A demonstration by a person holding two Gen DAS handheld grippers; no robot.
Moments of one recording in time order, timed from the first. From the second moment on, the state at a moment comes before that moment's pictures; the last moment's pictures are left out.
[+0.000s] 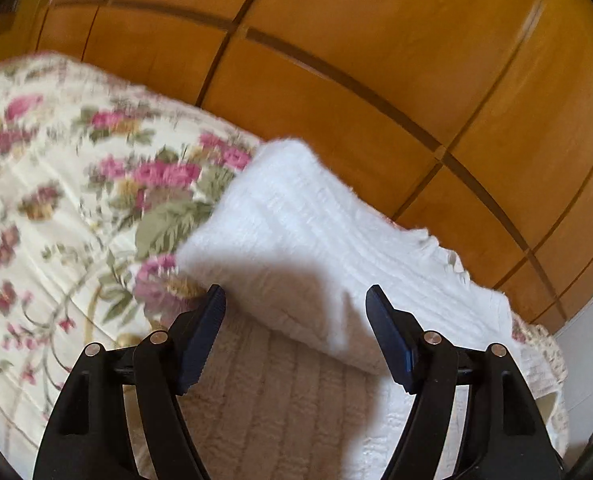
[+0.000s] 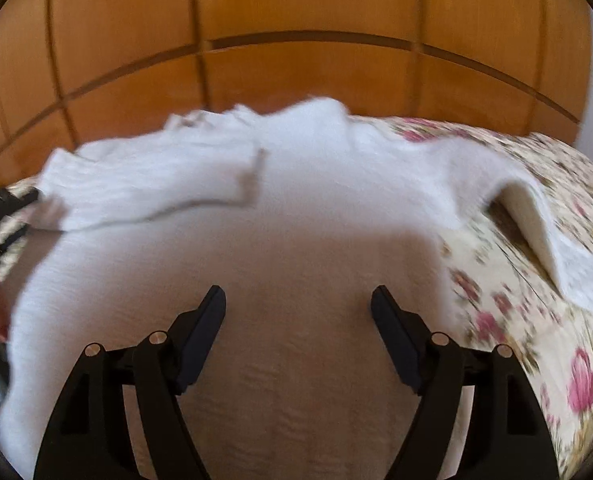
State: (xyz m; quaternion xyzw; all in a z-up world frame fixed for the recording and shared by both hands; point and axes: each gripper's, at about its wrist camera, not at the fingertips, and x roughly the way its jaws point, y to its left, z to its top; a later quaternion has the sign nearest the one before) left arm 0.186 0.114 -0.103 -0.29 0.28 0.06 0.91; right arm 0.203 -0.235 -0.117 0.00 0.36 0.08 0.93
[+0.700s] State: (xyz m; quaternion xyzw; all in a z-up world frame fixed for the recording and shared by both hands) left arm 0.204 0.124 -0.122 -0.34 0.30 0.02 0.89; right arm 0.313 -0.240 -0.122 0.17 0.38 0.09 0.91
